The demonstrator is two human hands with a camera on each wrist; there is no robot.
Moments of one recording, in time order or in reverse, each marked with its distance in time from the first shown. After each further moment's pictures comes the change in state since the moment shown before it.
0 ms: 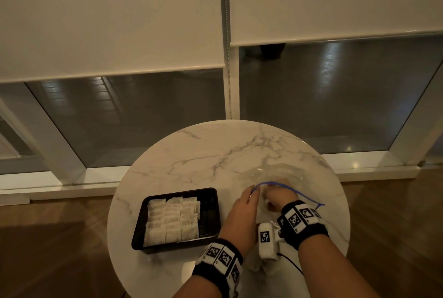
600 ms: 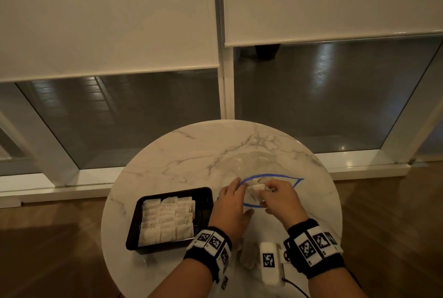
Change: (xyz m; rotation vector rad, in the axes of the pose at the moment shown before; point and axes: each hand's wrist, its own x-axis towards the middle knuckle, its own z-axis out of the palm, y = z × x) left_hand 0.013 -0.010 -0.009 0.161 0.000 -0.143; right_hand -0.051 0.019 -0.009 0.269 0.141 -0.399
